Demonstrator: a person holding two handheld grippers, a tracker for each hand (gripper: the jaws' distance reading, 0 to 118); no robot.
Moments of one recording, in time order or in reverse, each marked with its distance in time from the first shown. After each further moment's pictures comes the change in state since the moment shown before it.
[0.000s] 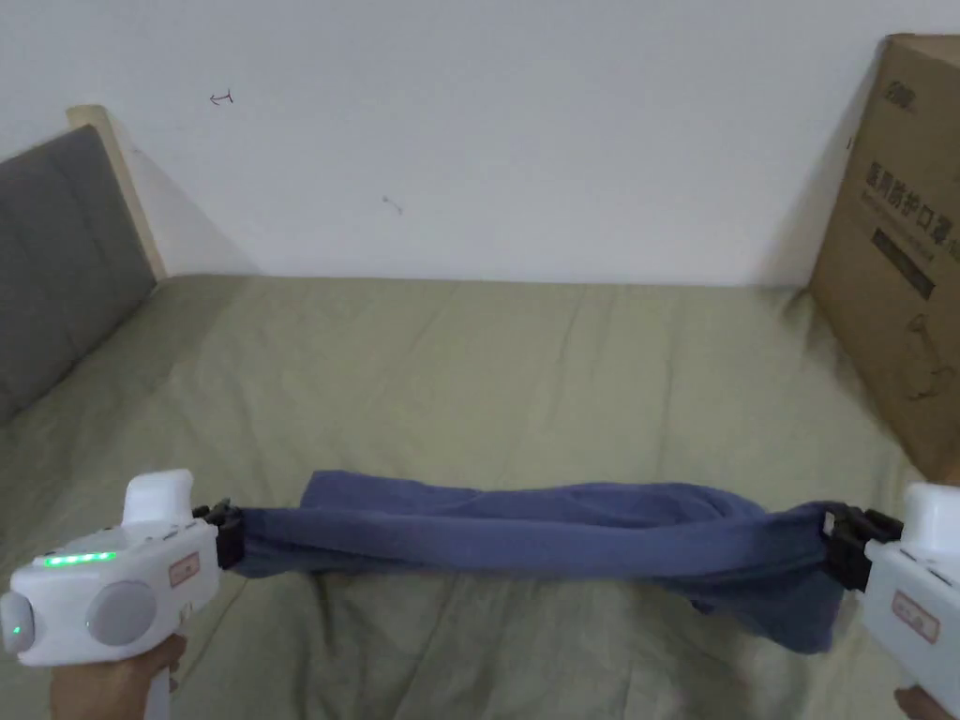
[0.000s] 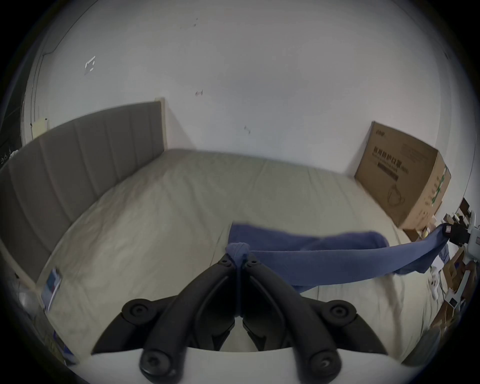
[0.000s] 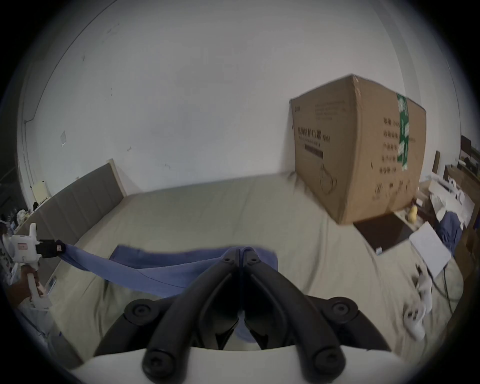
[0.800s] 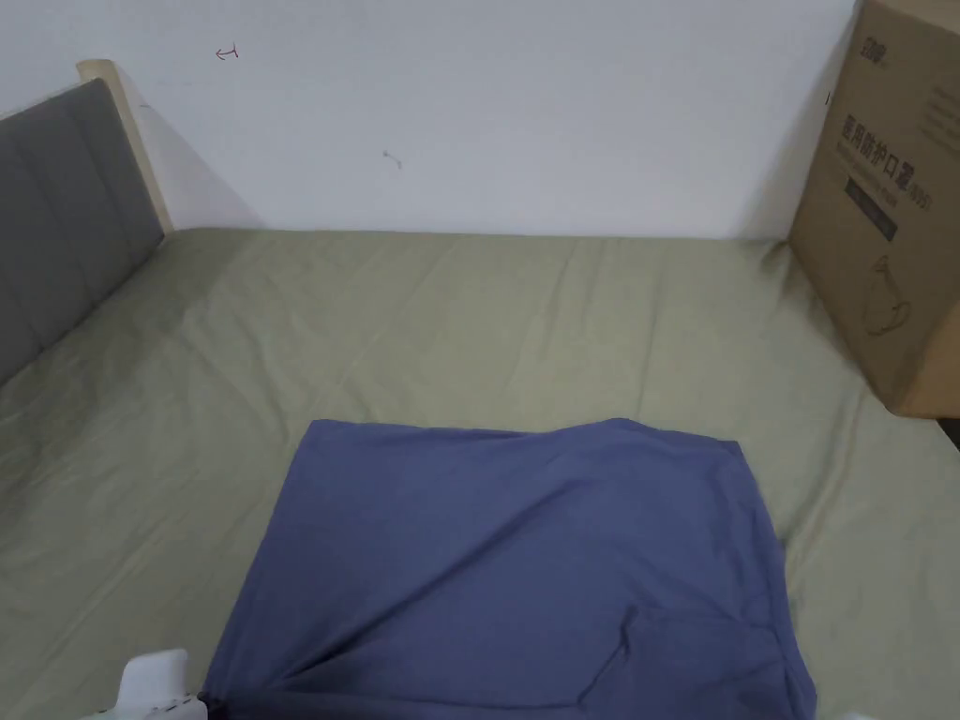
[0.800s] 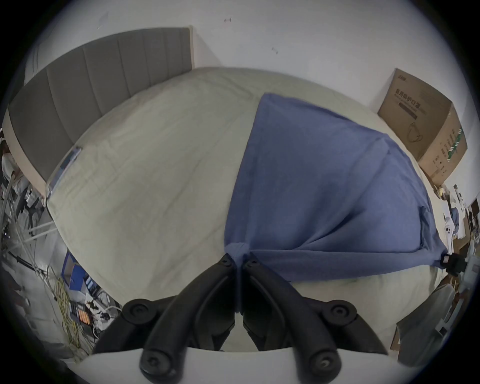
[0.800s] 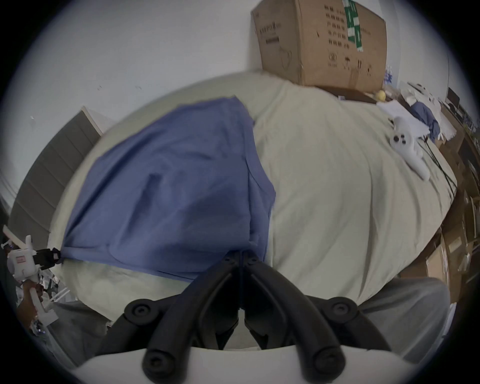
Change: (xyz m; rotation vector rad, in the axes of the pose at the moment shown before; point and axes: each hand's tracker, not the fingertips) left arm -0.042 -0.196 0.060 -0.361 0.132 0.061; right arm 0.003 -0.207 0.083 -0.503 -0.153 -0.133
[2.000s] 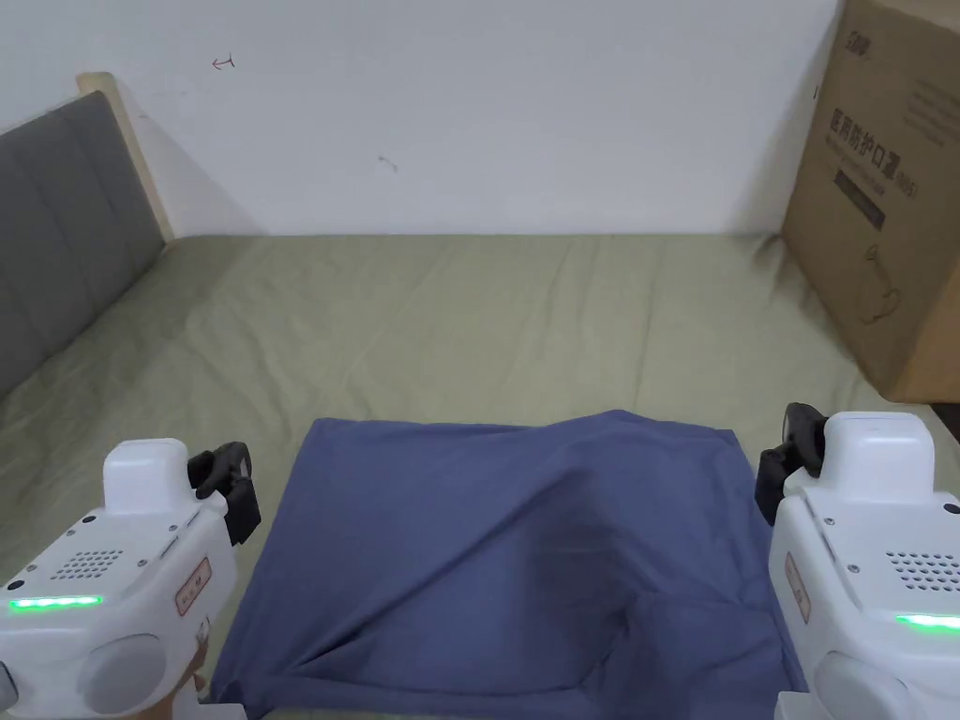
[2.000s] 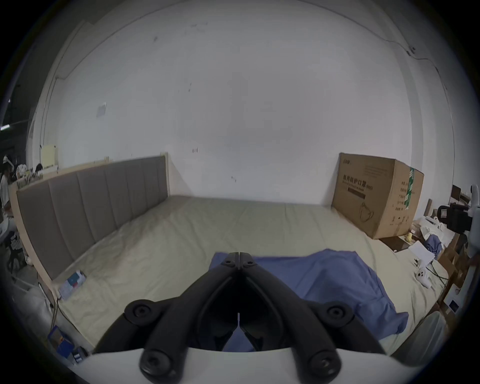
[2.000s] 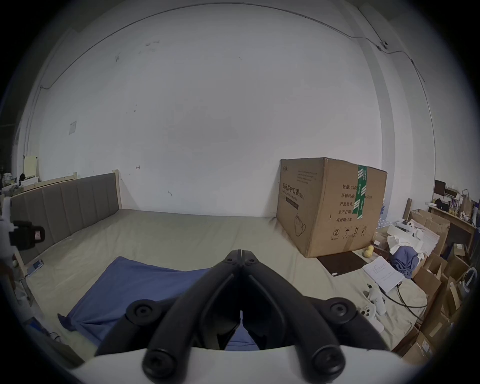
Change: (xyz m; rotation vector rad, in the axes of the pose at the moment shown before) left arm 0.069 0.089 0.163 0.651 -0.174 -0.096; right arm -0.105 0.113 0.172 0.817 -0.013 0.238
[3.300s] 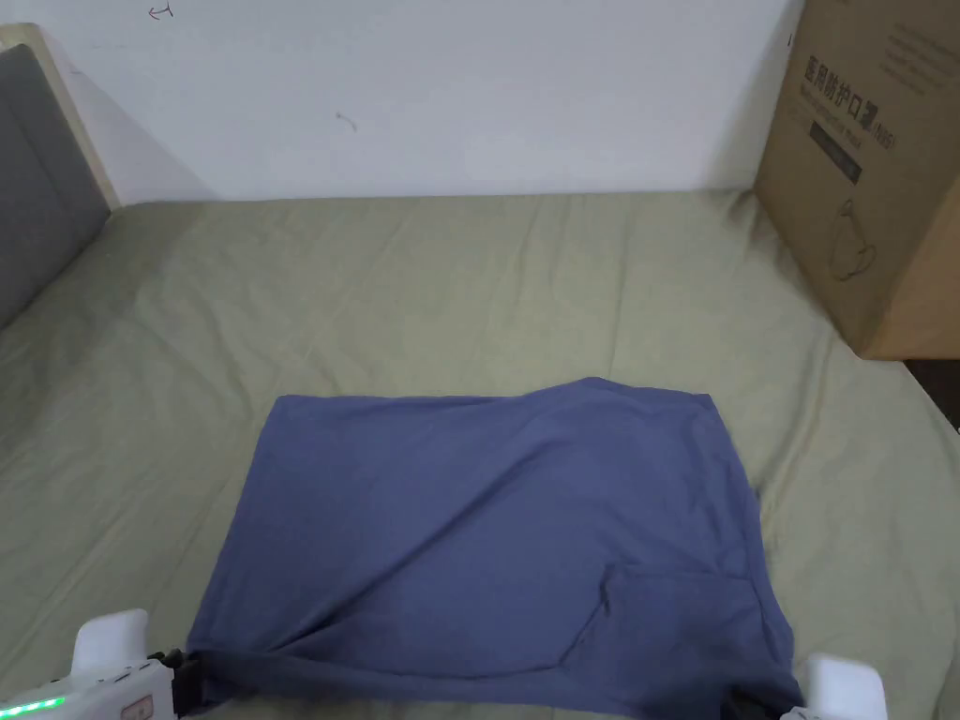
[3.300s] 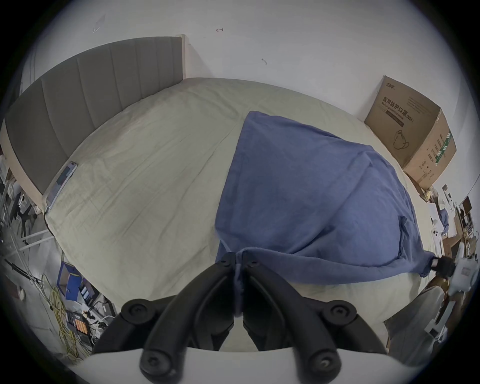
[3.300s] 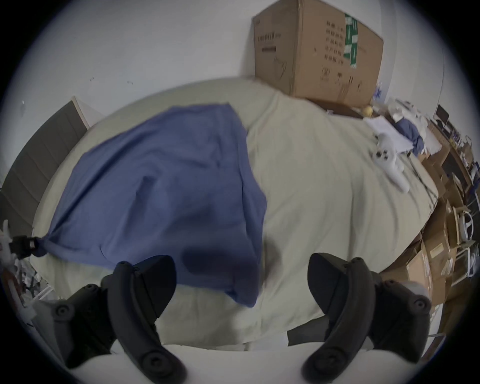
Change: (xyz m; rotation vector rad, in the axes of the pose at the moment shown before) left arm -0.069 -0.131 -0.049 -0.587 0.090 0.097; right arm 0.045 -0.211 -0.023 -0.785 -0.045 -0.155
